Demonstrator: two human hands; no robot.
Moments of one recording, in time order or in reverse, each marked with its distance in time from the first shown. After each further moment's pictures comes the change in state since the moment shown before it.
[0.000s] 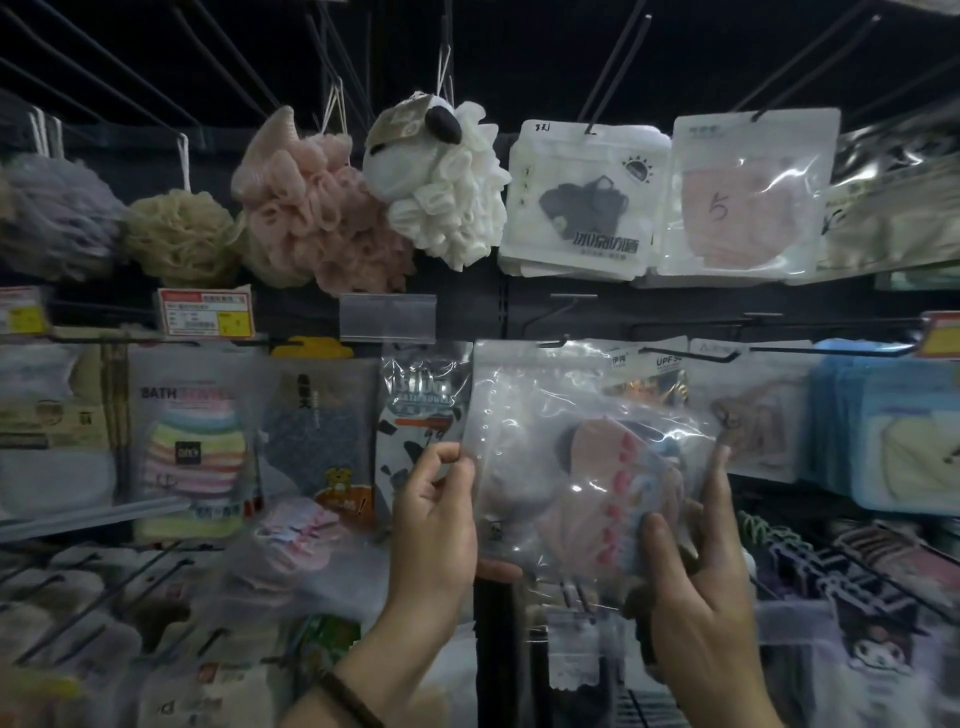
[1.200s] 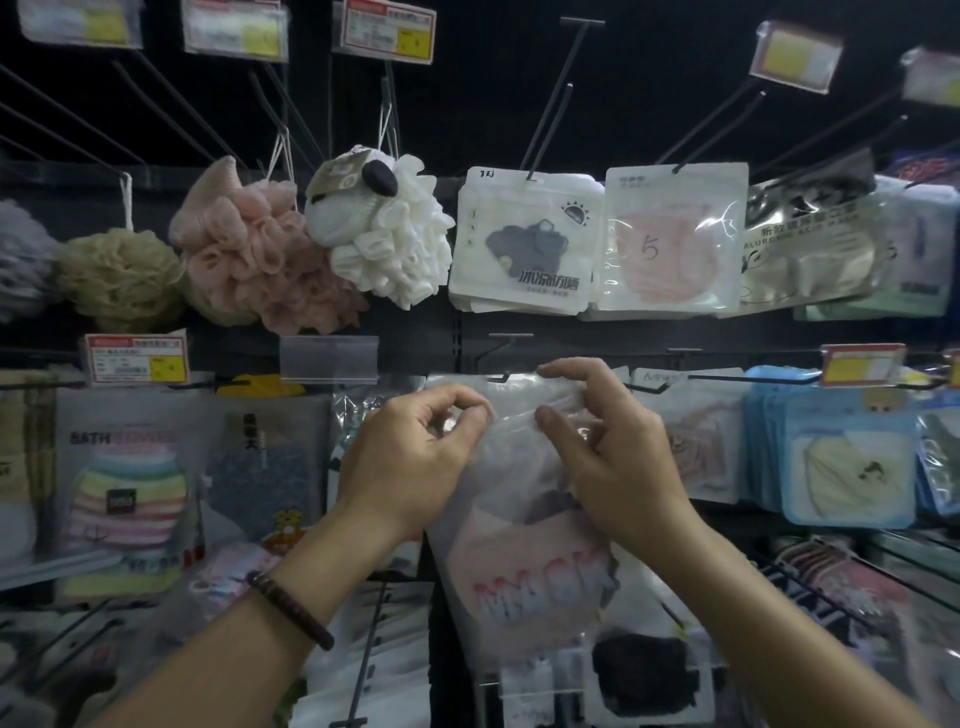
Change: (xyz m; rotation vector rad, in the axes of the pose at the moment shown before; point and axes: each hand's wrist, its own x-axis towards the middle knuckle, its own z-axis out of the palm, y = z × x) left_hand 0.052 0.070 0.026 0.570 -0.125 0.458; right_hand 0.103 -0.060 0.011 -0.456 -0.221 -0.451
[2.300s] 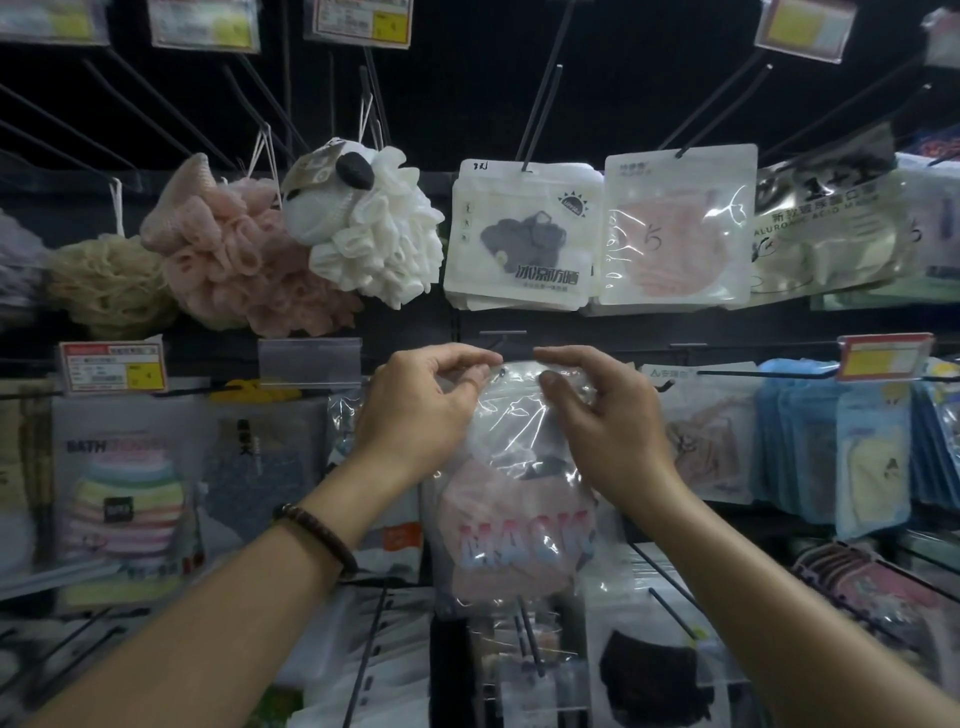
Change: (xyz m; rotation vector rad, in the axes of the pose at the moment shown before) left_hand 0.053 -0.005 0.020 0.030 0.070 0.041; right_hand 0.036 0.028 0.007 0.042 0.115 0.088
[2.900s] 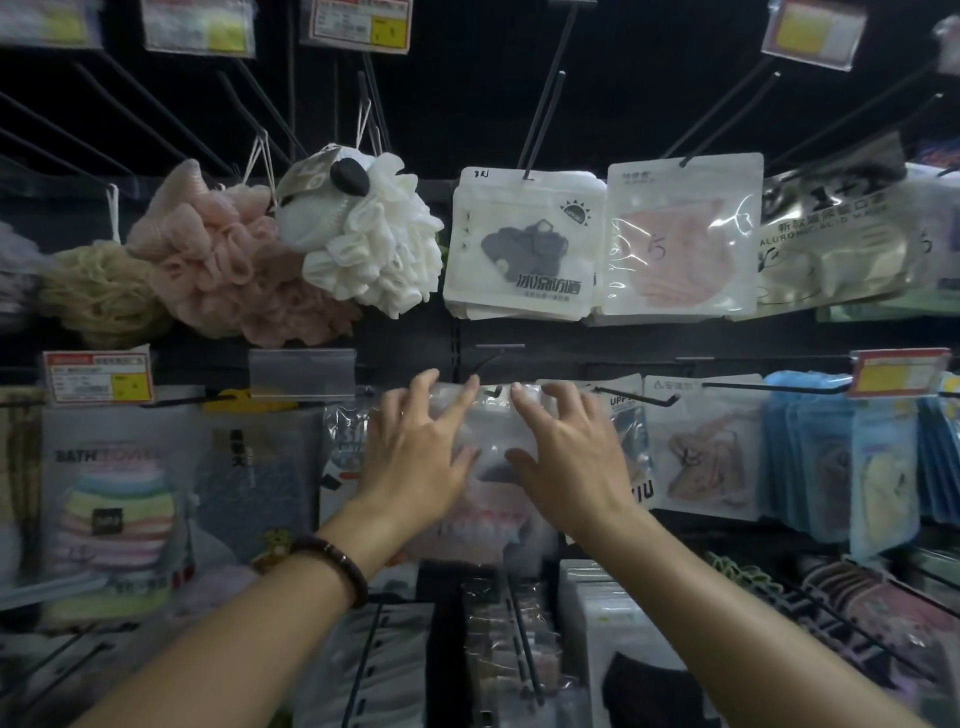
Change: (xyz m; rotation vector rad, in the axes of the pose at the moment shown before) left_hand -0.003 -0.060 0.026 0.702 -0.177 0.147; right_hand 0.003 0.036 0.039 -0.818 -0.275 -0.114
